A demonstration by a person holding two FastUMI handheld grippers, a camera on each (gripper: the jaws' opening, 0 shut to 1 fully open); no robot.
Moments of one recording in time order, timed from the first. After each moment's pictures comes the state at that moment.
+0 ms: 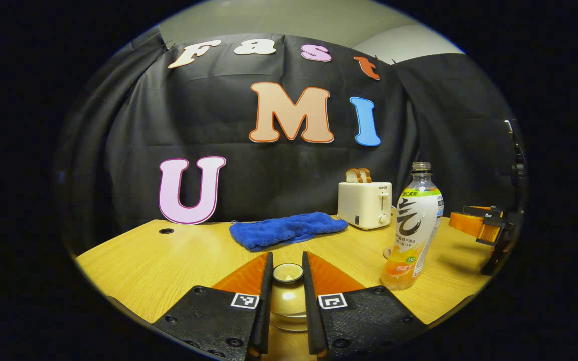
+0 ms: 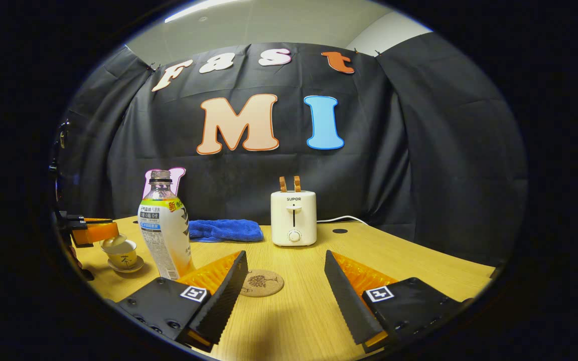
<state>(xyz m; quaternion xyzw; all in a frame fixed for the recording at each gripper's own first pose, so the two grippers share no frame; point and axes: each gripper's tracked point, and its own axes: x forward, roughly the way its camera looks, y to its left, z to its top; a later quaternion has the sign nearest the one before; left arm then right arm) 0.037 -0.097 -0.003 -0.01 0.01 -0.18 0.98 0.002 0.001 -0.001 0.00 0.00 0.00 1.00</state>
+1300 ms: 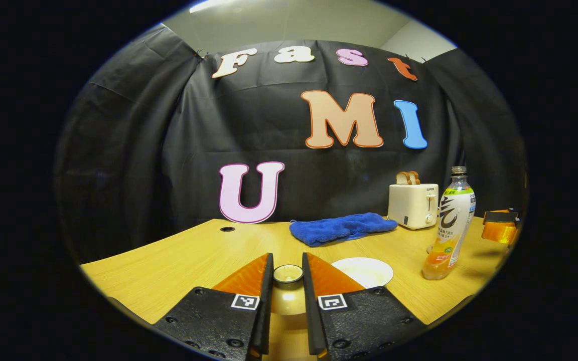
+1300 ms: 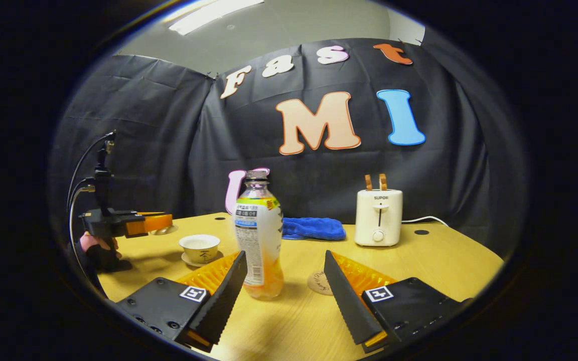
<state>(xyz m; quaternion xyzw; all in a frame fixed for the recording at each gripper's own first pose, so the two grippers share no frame) 0.009 -0.007 0.003 0.00 0.00 -0.03 1.00 -0.027 0.098 -0.004 0.01 0.01 0.27 0.96</state>
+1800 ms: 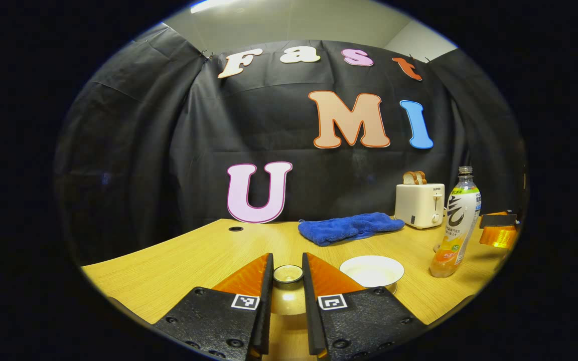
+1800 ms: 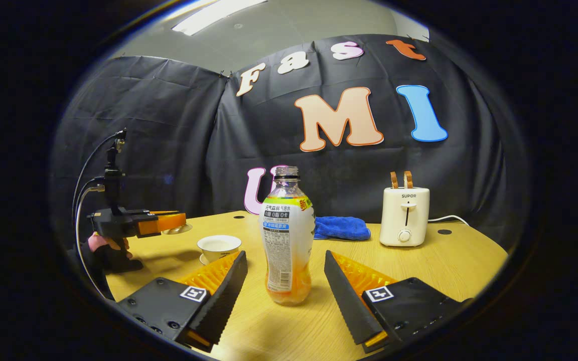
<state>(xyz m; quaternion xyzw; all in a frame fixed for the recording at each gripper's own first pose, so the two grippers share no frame) 0.006 0.007 0.003 0.00 0.00 -0.02 1.00 -0.023 0.135 -0.011 0.01 0.02 0.30 0.95</state>
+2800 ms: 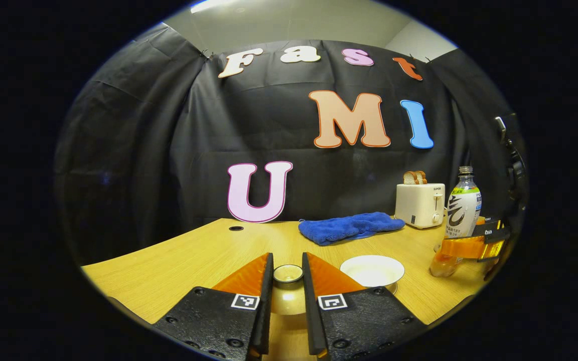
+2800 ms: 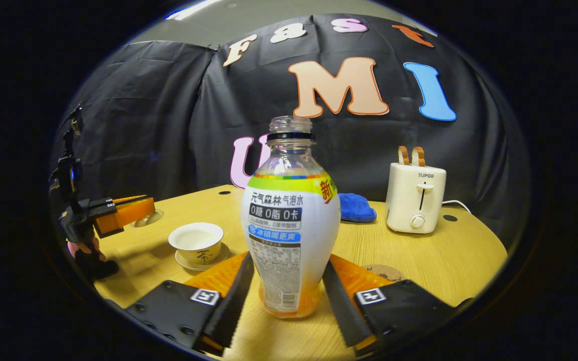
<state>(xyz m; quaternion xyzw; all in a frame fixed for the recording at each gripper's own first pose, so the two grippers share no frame) 0.006 0.007 0.002 0.00 0.00 -0.02 1.00 0.028 0.169 -0.047 -0.03 0.11 0.25 0.96</state>
